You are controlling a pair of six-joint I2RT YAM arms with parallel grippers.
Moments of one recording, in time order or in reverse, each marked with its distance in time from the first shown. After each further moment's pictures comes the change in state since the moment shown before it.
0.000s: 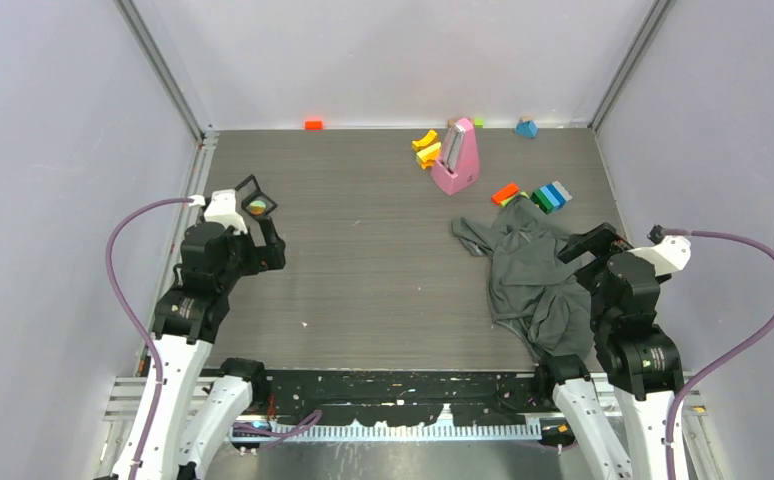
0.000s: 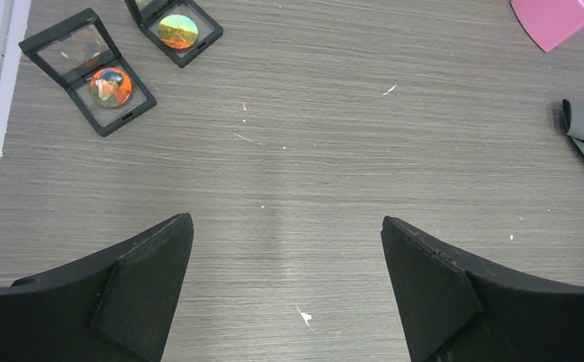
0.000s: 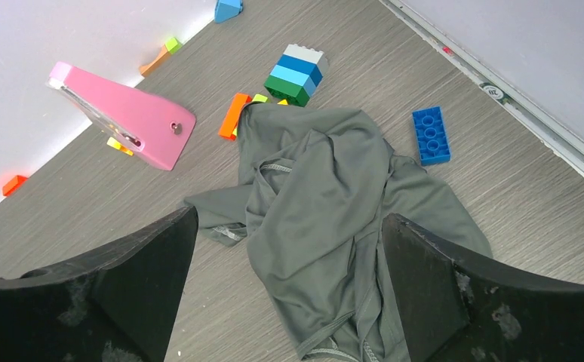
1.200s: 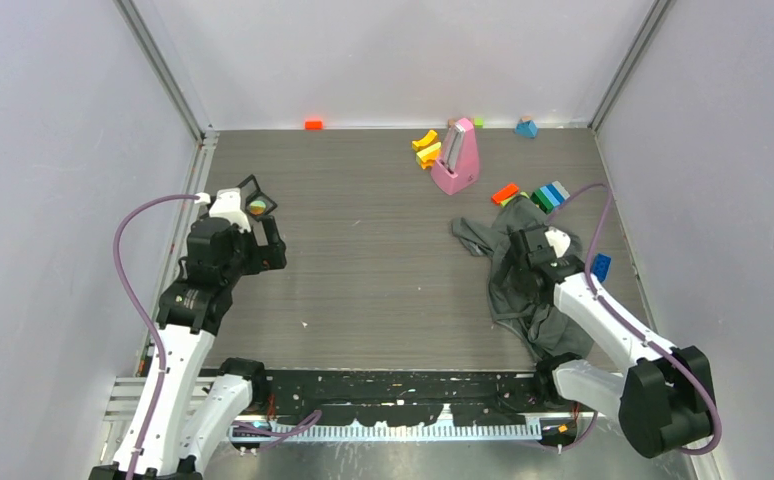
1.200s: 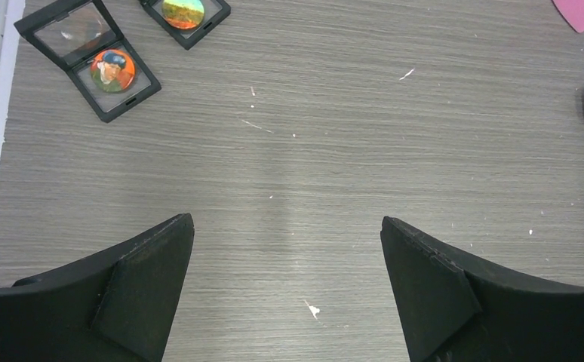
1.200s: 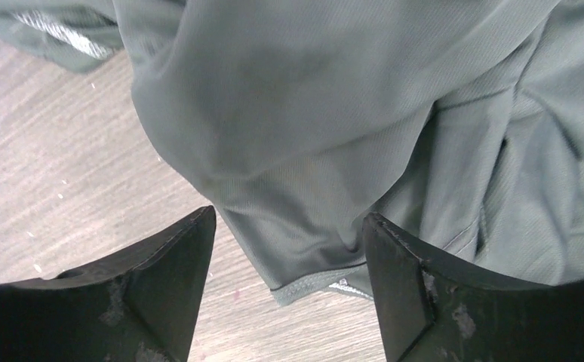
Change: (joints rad) left arm 0.000 0.051 0.000 -0.014 -0.015 0.006; right arm 0.179 0.646 -0.244 0.150 -0.190 0.171
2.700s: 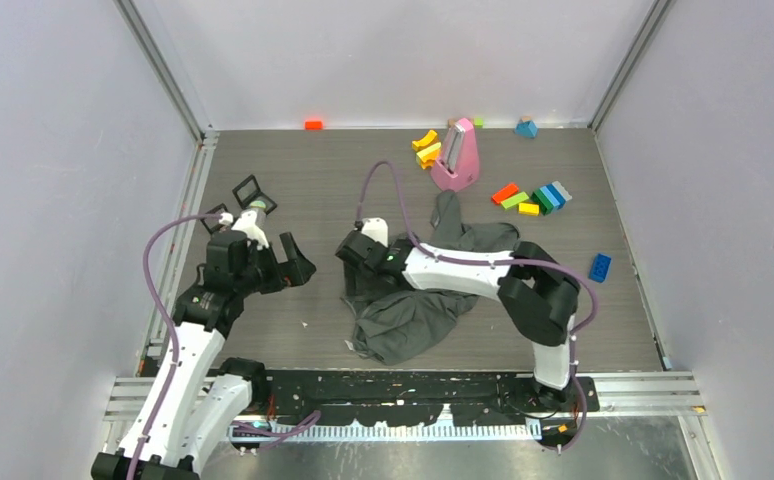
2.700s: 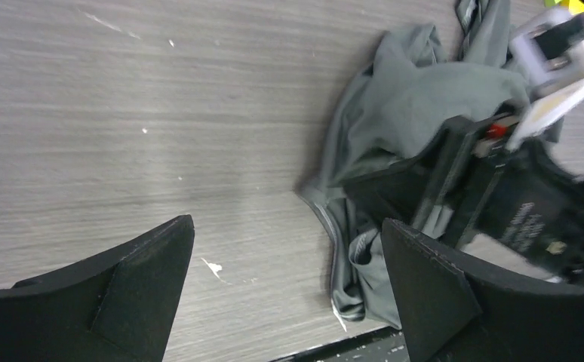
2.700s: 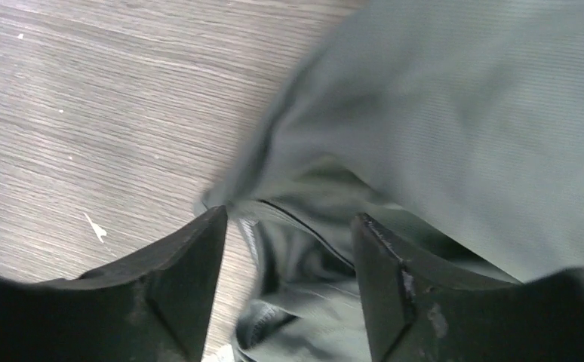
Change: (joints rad) left arm -0.021 0.010 -0.139 0.029 0.258 -0.193; right arm 0.783 0.846 0.737 0.182 -0.006 0.072
